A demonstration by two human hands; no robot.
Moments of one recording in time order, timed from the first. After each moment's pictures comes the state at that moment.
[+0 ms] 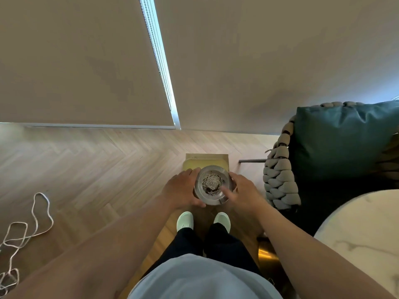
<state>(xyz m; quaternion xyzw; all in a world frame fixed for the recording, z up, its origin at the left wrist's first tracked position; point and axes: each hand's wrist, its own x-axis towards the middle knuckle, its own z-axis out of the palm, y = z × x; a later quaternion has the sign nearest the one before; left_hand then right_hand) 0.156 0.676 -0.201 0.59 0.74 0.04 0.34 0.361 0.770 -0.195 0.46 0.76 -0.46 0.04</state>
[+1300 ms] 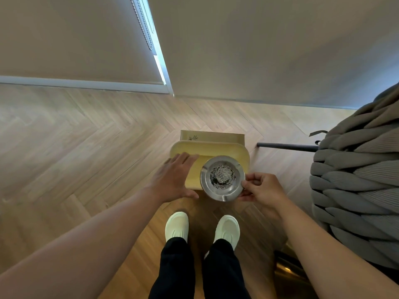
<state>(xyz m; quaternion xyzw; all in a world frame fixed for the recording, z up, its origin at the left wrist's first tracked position) 0.104 0.728 -0.498 0.63 0.71 0.05 0.30 0.350 0.840 -0.490 0.61 0.40 -0.68 -0.03</state>
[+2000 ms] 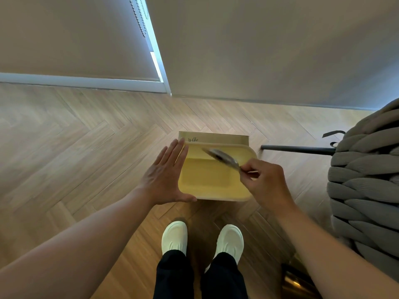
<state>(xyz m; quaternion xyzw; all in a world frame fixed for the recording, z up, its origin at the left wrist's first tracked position) 0.079 0.731 -0.564 0.66 0.72 -0.03 0.22 0.326 0.856 -0.523 0.42 0.81 -0.37 -0.15</state>
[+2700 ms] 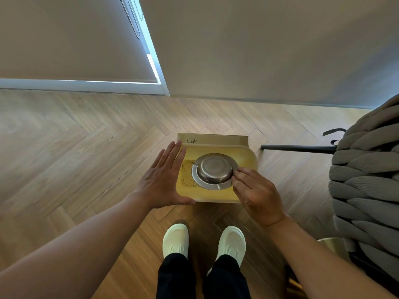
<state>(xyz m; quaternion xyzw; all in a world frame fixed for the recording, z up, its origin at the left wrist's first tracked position) 0.080 0.731 -0.562 0.66 0.72 -0.02 0.23 0.337 0.833 -0.553 0.24 0.95 -0.08 -0.16</state>
